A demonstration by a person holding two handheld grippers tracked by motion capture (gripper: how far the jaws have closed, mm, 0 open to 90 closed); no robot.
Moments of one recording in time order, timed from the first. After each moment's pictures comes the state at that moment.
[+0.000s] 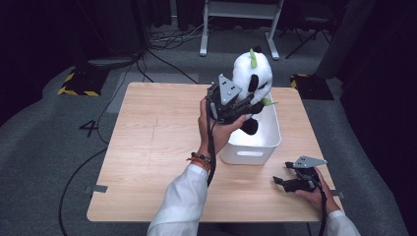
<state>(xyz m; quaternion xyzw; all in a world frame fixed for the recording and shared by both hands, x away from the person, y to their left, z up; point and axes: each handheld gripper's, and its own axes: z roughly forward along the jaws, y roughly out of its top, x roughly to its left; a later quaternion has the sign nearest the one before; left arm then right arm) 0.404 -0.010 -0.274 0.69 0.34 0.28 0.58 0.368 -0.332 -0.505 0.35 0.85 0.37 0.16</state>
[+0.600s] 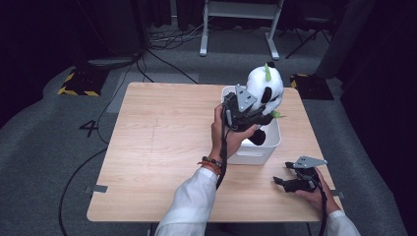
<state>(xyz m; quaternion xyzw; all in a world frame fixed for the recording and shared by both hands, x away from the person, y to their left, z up) 0.410 -0.043 -0.301 0.72 0.33 0.26 0.55 0.367 -0.333 -0.505 0.35 0.85 0.37 0.16</state>
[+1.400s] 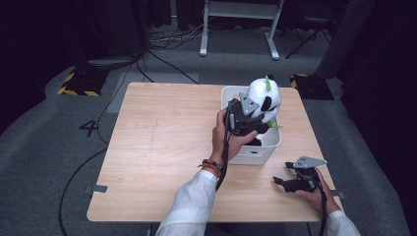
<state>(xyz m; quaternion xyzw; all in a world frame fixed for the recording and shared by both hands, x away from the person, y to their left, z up) 0.418 -0.051 -0.326 0.75 0.33 0.24 0.51 0.367 -0.333 -0.505 0.35 0.85 0.37 0.16</state>
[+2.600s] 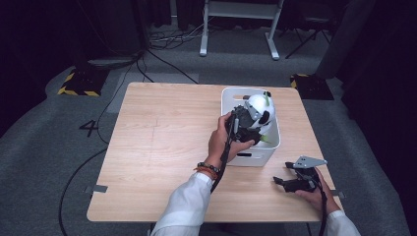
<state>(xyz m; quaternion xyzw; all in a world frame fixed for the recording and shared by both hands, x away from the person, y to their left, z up) 0.423 -0.062 -0.349 0.83 0.32 0.23 0.40 0.367 -0.333 -0.505 0.35 0.85 0.37 0.16</state>
